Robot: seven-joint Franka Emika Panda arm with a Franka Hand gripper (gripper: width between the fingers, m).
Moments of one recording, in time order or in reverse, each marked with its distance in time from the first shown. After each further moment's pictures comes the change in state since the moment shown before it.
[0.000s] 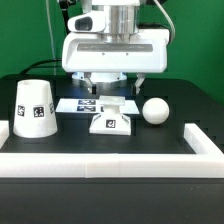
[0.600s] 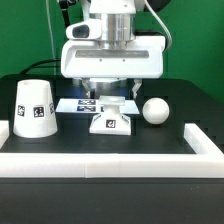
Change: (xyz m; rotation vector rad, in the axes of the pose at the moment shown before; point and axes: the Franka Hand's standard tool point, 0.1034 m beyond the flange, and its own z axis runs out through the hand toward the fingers) arm -0.019 0.004 0.018 0.000 0.013 -0.027
